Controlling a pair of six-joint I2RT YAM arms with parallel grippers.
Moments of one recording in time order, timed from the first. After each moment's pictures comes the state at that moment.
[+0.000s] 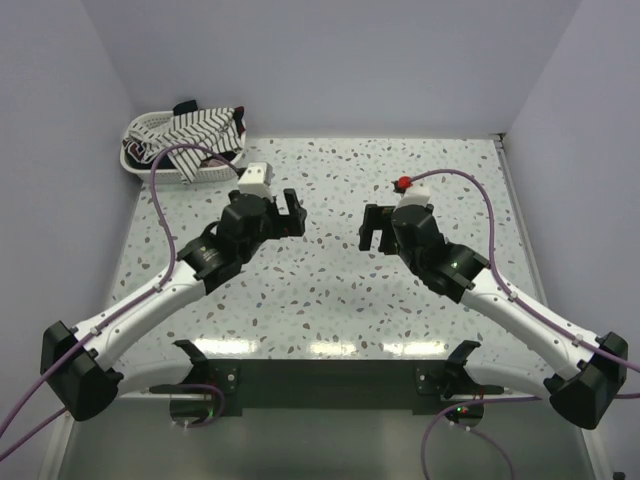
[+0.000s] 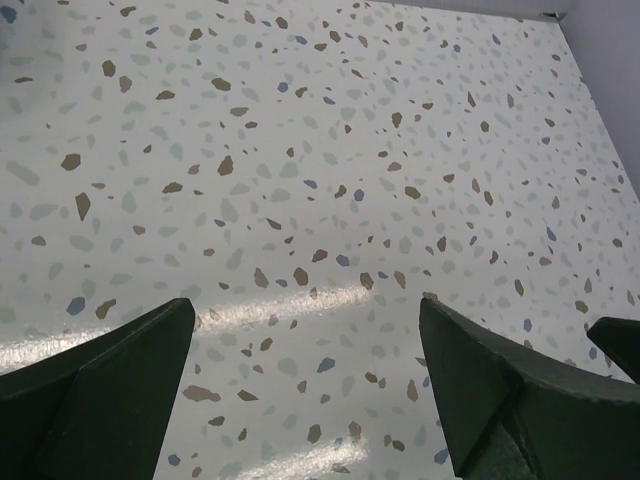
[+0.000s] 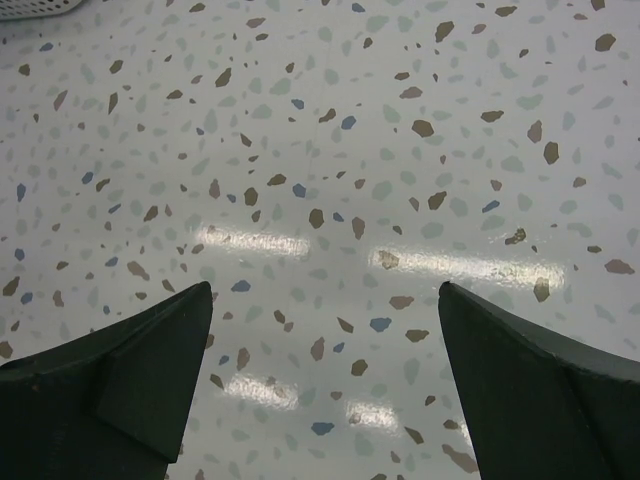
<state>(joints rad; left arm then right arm) -0.71 1.13 0.95 -0.20 -0.34 -0.47 0.76 1.07 0.95 -0.42 0.45 0.49</state>
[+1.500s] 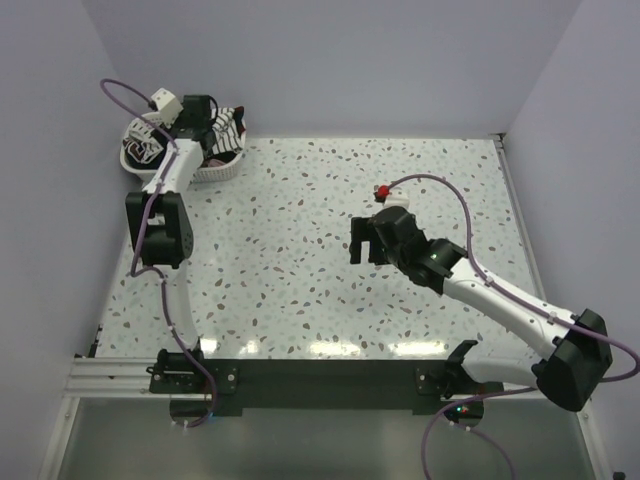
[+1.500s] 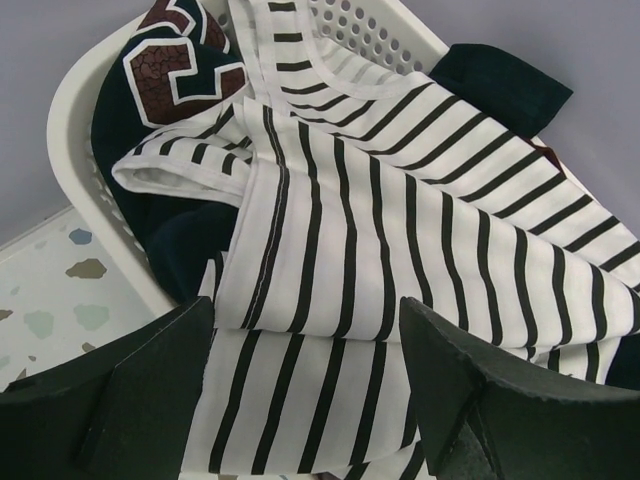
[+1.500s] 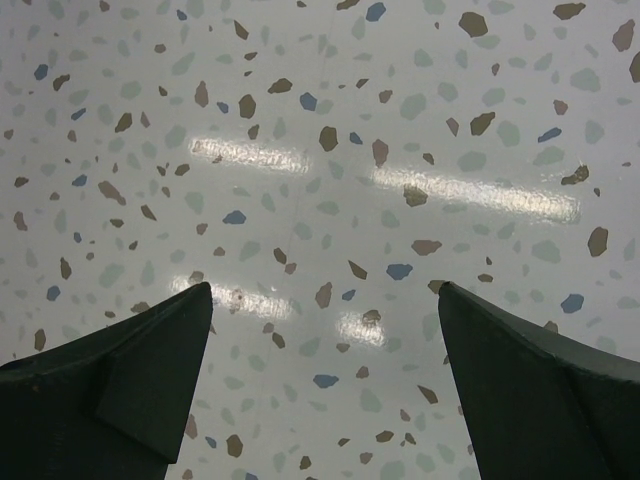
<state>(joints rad) -0.01 2.22 2.00 -0.41 -0.76 -0.64 0.76 1.19 0.94 -0.48 0.33 0.52</state>
